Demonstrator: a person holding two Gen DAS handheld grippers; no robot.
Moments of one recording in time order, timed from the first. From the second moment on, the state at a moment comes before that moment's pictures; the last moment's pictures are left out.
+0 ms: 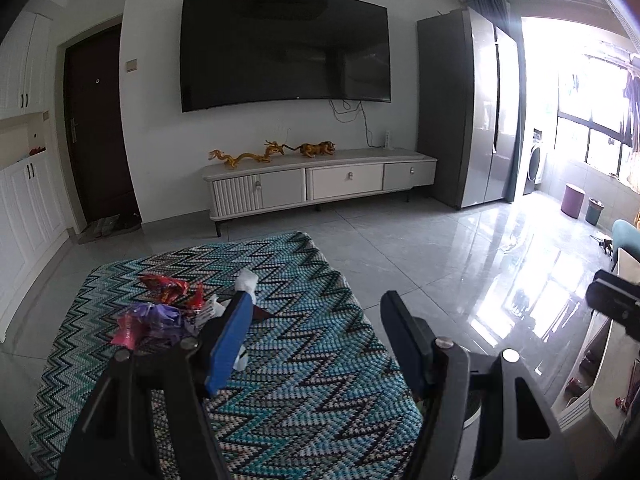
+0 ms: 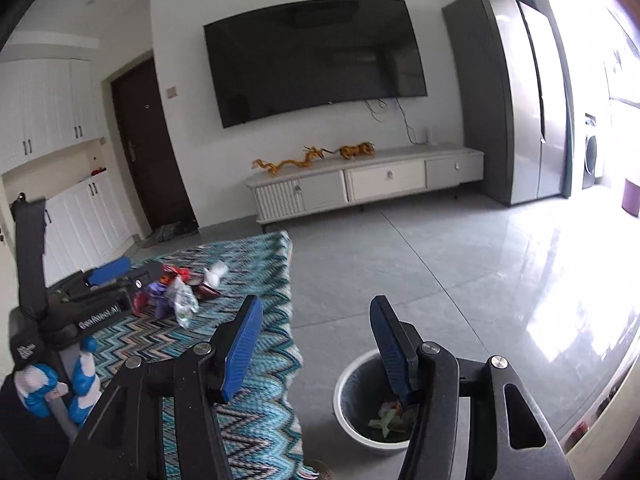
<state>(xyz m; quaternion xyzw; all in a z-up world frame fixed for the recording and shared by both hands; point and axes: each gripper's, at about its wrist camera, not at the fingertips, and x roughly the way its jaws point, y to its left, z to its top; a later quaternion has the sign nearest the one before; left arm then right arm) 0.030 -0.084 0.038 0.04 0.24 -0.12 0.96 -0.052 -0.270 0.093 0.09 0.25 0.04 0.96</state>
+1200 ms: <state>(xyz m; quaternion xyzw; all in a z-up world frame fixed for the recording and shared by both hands) 0.209 0.170 -0.105 -0.09 0.43 0.03 0.90 0.196 -0.031 -0.036 0.03 0.44 0.27 0.86</state>
